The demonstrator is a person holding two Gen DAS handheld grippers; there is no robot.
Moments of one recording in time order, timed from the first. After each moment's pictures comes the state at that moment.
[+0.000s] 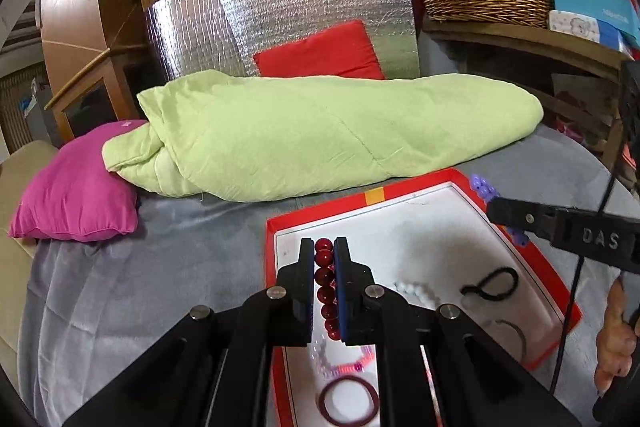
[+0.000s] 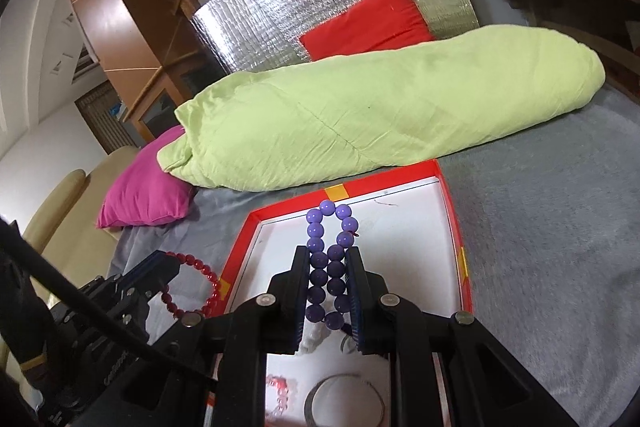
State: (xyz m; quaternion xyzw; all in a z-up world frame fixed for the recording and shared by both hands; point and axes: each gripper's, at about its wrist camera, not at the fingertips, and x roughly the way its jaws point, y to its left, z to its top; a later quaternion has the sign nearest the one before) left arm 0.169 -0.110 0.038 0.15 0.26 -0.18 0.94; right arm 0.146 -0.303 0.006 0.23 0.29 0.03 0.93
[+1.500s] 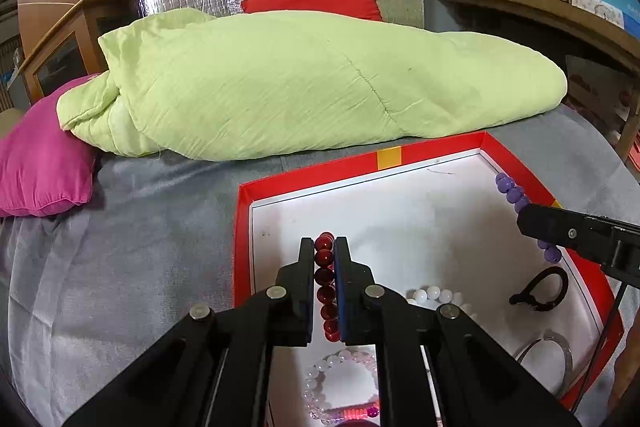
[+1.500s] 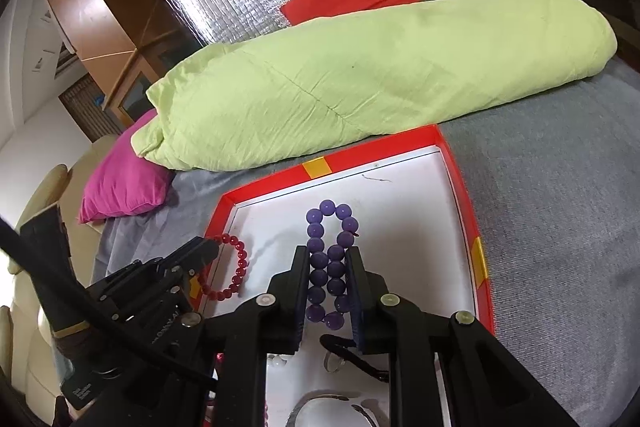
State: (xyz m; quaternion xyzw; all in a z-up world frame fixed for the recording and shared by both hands) left arm 0.231 -0.118 -0.013 0.14 0.34 -0.19 0.91; right arm 0.181 -0.301 -0.023 0.24 0.34 0.02 0.91
